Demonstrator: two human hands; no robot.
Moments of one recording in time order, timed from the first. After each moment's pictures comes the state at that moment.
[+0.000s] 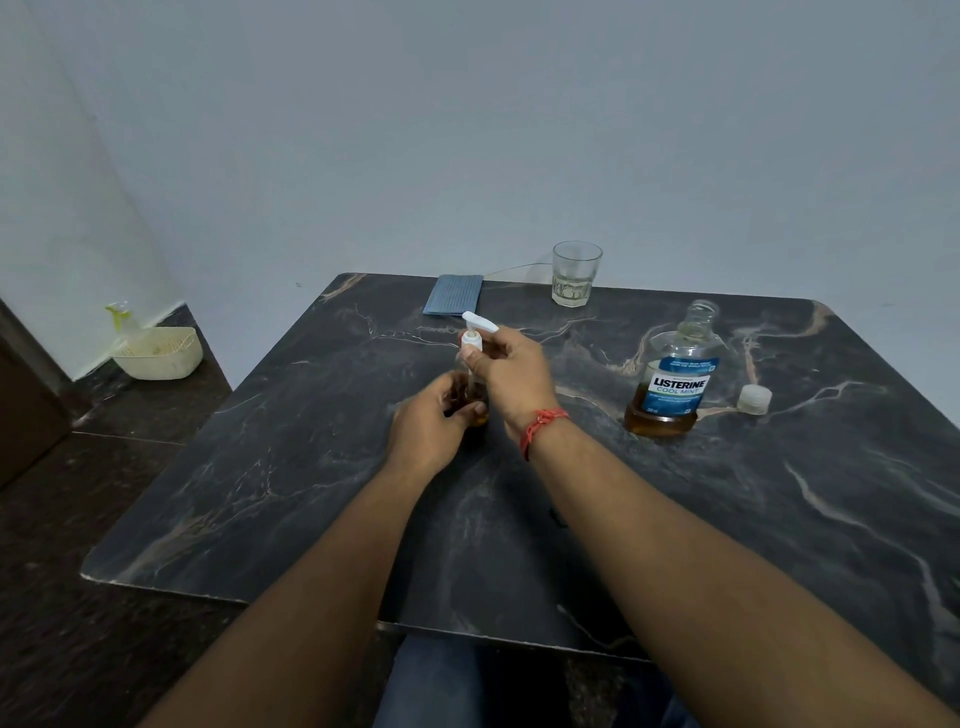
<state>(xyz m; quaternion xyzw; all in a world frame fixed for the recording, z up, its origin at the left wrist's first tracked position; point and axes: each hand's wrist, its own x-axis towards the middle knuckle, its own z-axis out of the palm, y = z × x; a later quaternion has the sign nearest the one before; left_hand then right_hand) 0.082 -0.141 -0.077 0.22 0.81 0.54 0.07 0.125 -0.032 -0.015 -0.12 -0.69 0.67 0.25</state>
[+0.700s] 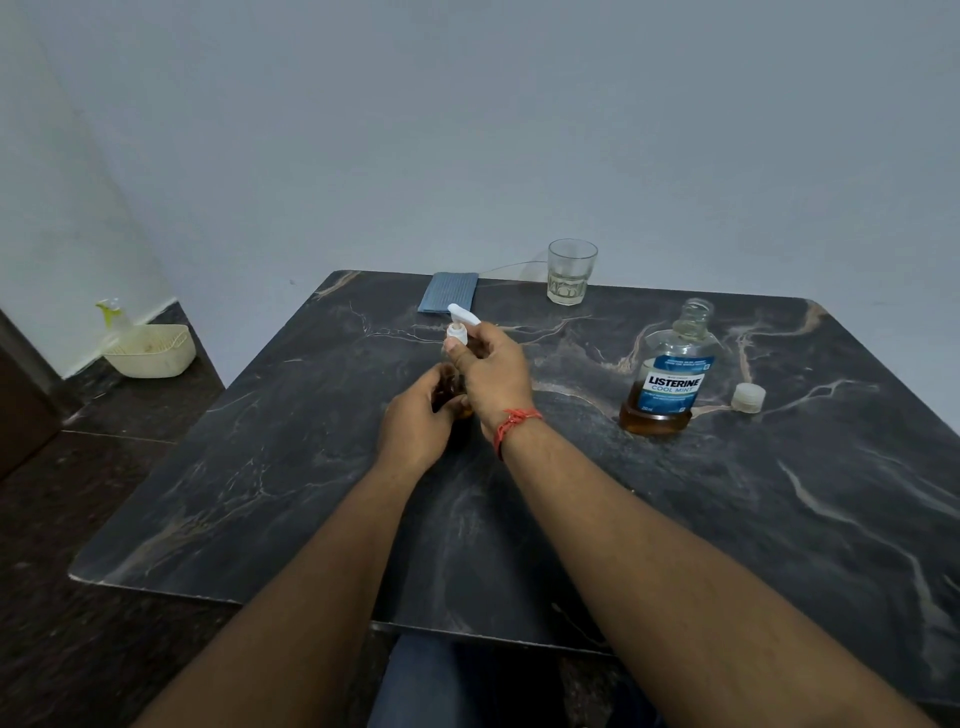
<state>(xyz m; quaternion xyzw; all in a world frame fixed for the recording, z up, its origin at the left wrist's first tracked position) 0.078 -0.145 -0.078 0.22 0.82 0.52 0.02 0.112 -0.043 -0.024 -0.13 -0.69 0.66 0.27</state>
